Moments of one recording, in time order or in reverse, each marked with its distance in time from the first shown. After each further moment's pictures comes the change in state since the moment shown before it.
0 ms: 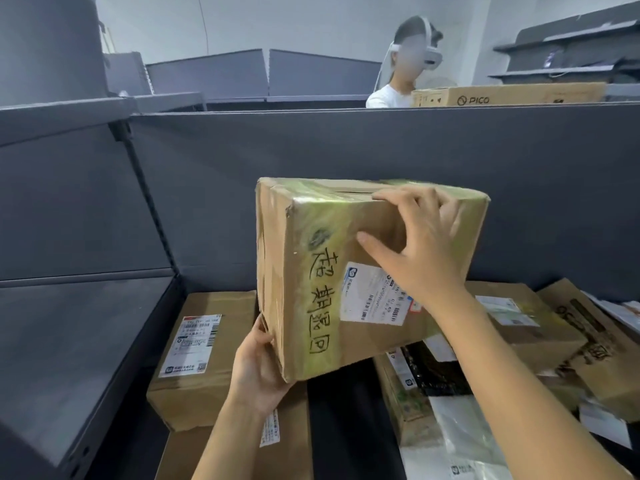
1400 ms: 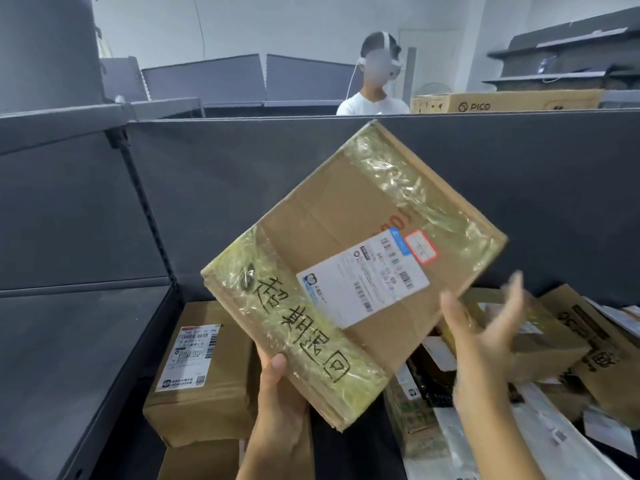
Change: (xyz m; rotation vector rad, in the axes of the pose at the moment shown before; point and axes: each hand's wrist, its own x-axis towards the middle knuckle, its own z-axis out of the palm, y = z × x) left_hand -0.019 -0.028 0.017 0.233 -0.071 0.339; right_hand -0.087 0.000 -0.016 0.770 0.348 0.791
